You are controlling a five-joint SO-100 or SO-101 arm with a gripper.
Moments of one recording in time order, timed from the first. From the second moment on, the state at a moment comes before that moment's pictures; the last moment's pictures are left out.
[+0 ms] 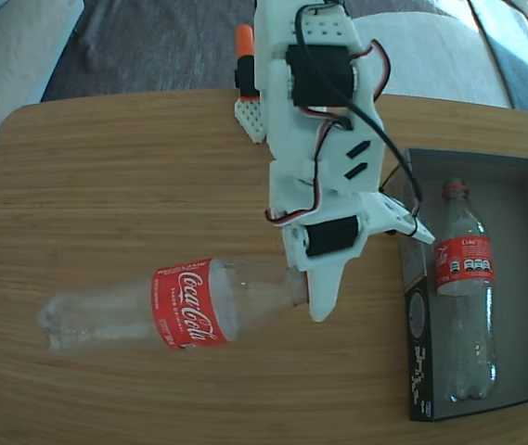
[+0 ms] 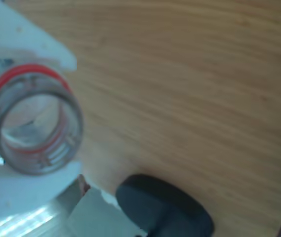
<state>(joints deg) -9.1 102.6 94.8 62.6 -18.9</state>
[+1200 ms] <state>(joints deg) -75.8 102.5 81.4 71.2 -29.6</state>
